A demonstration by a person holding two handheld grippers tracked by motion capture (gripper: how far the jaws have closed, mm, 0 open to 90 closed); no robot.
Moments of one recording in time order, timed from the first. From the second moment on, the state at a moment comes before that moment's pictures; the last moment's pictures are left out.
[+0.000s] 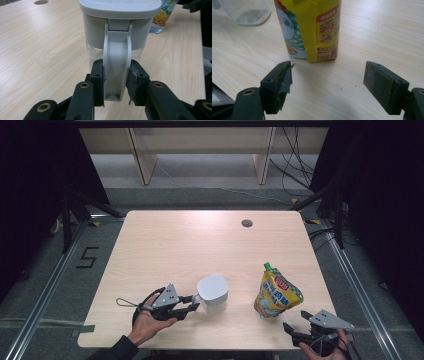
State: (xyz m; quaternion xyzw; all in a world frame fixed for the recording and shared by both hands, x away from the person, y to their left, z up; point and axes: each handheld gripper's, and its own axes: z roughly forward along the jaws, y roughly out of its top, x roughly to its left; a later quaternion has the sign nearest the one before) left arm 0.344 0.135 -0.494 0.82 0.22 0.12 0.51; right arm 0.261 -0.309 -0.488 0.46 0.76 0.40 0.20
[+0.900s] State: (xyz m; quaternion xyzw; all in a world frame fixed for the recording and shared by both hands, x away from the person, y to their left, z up) left arm 0.340 0.122 -0.493 0.84 0.15 0.06 0.52; right arm 0.261 -0.314 -0.489 0.45 0.77 0.40 0.22
